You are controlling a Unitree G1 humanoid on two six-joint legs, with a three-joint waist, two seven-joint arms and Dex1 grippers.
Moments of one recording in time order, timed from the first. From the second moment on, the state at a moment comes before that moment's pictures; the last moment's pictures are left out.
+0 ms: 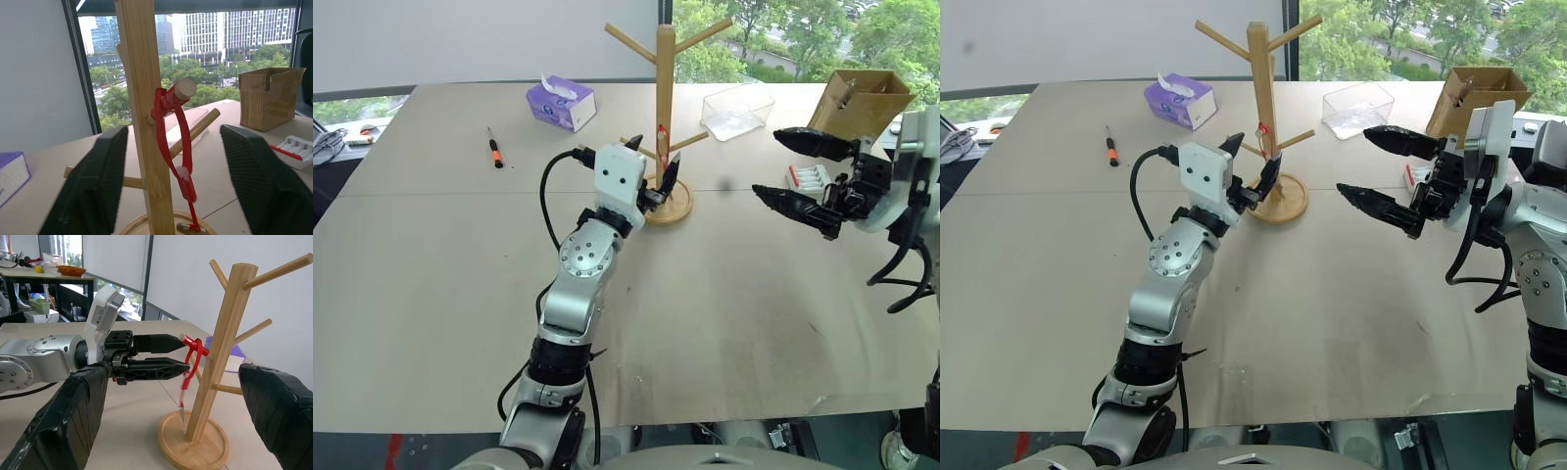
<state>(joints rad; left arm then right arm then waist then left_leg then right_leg) -0.45 0.11 -0.12 -0.26 -0.04 0.26 -0.21 -0.46 -0.73 -0.21 -0.32 0.80 0.46 0.96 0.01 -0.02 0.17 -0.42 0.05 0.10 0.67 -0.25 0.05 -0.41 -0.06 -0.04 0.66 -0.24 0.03</state>
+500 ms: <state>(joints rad) -0.27 0.13 0.12 -0.05 -0.05 0.17 -0.07 -0.34 -0.42 -0.17 -0.03 0.43 0.25 0.56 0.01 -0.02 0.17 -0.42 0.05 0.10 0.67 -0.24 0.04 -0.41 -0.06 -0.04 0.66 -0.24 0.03</state>
